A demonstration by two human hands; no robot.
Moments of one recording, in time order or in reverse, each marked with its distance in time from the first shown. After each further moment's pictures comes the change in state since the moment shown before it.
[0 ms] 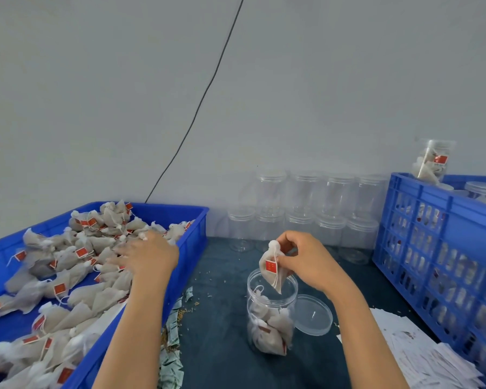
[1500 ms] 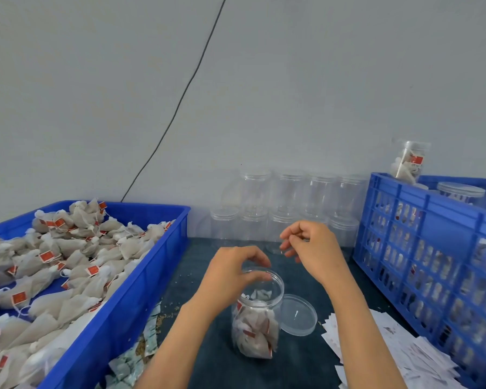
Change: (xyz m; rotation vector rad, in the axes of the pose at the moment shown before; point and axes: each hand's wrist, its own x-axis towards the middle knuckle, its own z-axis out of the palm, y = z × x) left_hand -0.081 0.067 0.049 -0.697 -0.192 1.056; right_hand -0.005 0.004 -0.020 0.096 0.294 0.120
